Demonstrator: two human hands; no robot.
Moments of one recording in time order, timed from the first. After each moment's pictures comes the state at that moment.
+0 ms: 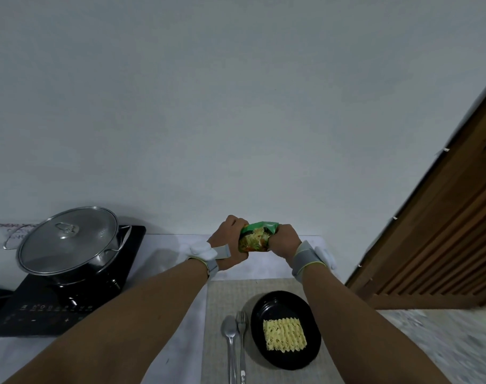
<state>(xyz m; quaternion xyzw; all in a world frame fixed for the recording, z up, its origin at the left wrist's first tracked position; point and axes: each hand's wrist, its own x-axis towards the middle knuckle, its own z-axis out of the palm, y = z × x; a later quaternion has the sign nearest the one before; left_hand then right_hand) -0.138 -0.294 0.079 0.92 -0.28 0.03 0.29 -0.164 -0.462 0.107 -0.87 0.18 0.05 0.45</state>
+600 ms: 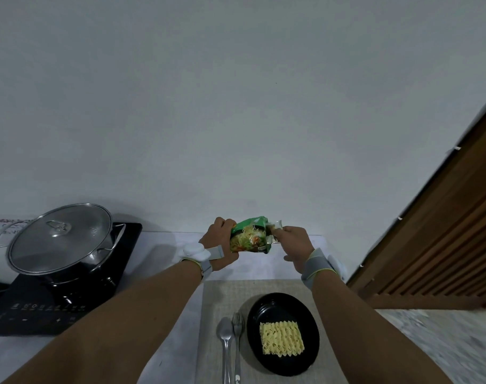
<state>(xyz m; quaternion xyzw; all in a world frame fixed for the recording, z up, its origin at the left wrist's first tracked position) -0.120 -0.294 0.055 0.95 -0.20 0.01 0.25 -0.154 -0.494 0.085 -0.75 0.25 0.02 0.61</state>
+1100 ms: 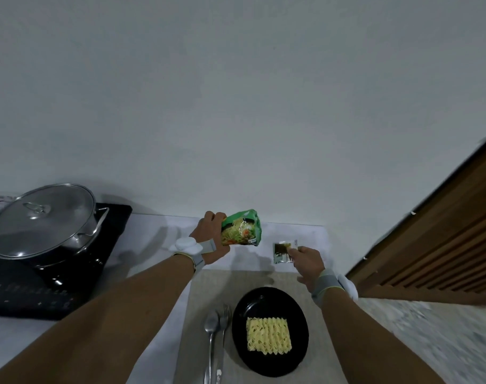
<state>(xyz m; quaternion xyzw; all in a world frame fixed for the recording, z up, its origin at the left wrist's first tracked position) -0.093 -0.313 0.011 0.96 -0.14 -0.03 0.25 -0.153 -0.570 -0.010 -0.75 0.33 0.09 0.56</state>
